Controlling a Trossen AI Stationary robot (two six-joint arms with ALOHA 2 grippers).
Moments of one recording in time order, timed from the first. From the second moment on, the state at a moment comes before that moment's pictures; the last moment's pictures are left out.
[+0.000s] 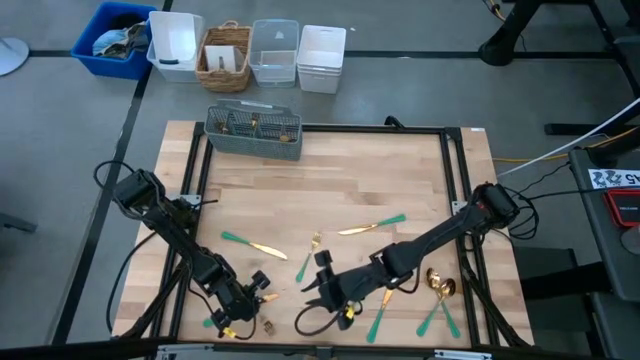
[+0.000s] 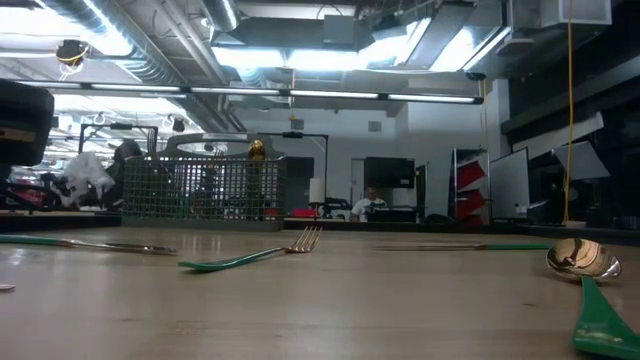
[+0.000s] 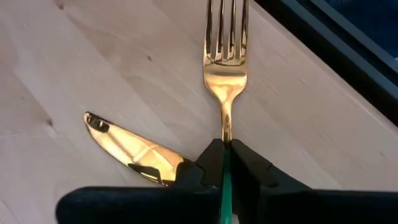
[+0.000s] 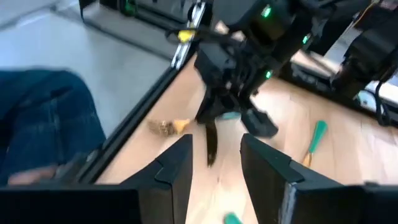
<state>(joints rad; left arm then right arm) -0.82 1.68 0.78 -0.12 -0.06 -0.04 0.51 1.88 1.44 -0.05 0.19 -0.11</state>
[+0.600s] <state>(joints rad) -0.82 1.68 0.78 0.00 -0.35 -0.18 0.51 1.88 1.80 -0.88 0.39 -0.05</state>
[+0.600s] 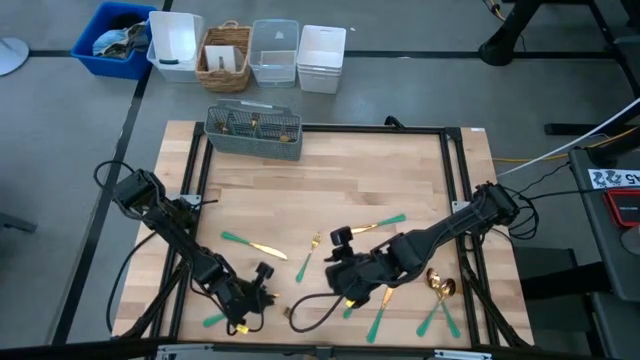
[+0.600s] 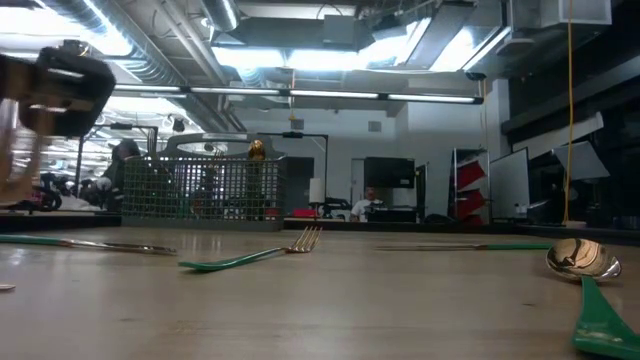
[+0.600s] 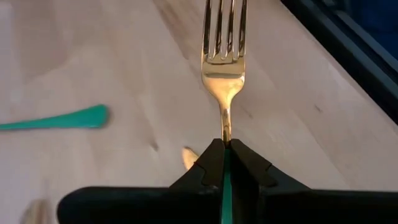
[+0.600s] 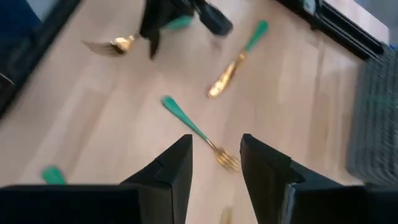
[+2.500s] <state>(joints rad) 0.18 0.97 0.78 -0.40 -1.20 -0.06 0.14 1.35 0.71 -0.33 0.44 0.12</state>
